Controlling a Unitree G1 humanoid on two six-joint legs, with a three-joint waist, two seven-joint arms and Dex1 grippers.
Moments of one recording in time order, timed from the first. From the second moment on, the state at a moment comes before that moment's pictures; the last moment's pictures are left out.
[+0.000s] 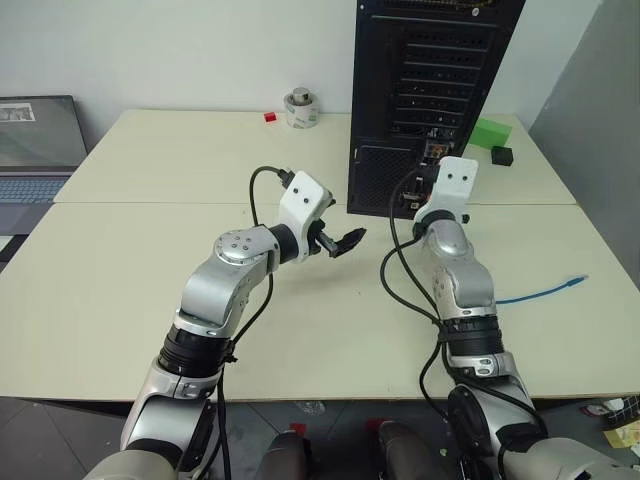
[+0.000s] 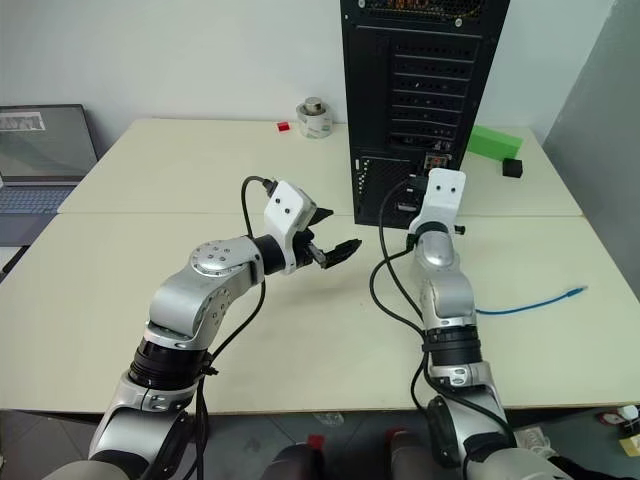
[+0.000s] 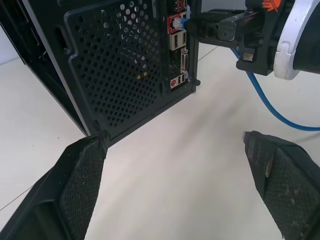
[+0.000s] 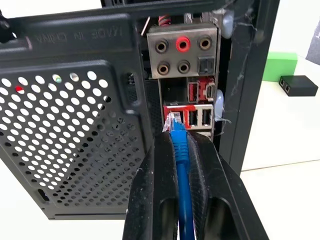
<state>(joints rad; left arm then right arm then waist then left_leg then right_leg) -0.65 0.38 -0.15 -0.16 -0.25 0.70 -0.57 -0.74 0.02 -0.10 0.19 0.06 0.39 -0.24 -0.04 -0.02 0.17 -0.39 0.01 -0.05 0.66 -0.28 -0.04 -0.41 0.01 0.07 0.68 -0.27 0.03</state>
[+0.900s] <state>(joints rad) -0.65 0.38 -0.15 -0.16 -0.25 0.70 -0.56 -0.76 0.03 -0.10 0.24 0.06 0.36 -0.26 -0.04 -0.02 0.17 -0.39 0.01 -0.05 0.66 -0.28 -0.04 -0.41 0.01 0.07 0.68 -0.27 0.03</state>
